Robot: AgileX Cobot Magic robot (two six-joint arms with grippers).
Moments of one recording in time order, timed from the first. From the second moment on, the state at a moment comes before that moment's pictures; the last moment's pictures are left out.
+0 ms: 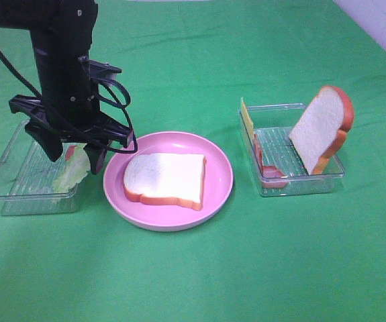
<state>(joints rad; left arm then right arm) -0.48 2.06 -1.54 0.12 1.14 -0.28 -0.07 -0.01 -0.51 0.09 1.07 -0.12</state>
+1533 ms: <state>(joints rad) -0.48 1.91 -1.54 -0.10 1.09 -0.19 -0.07 -0.01 -0.51 0.09 1.07 -0.12</state>
